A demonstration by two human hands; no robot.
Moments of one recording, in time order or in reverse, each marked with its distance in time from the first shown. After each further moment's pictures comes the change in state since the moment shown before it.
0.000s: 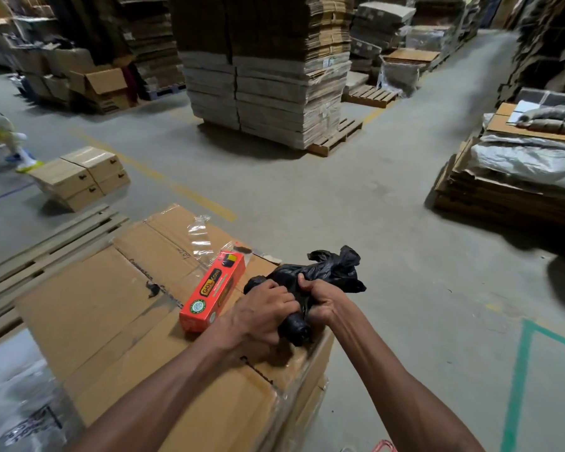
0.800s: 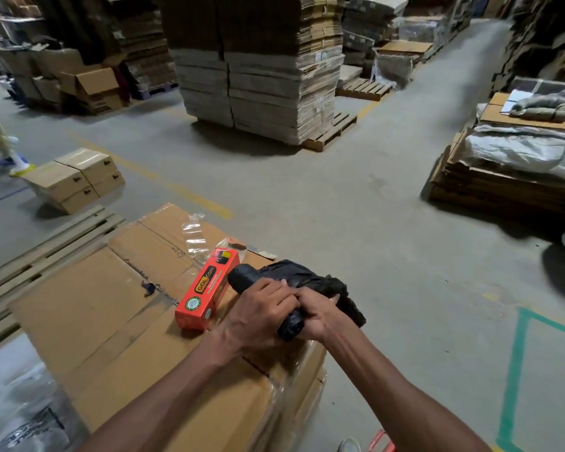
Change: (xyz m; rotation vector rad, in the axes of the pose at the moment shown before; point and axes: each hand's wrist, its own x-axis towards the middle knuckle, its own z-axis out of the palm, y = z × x) left_hand -0.013 0.030 -0.008 -0.028 0.292 -0.040; right_hand -0.032 0.029 0.000 0.195 -0.331 0.191
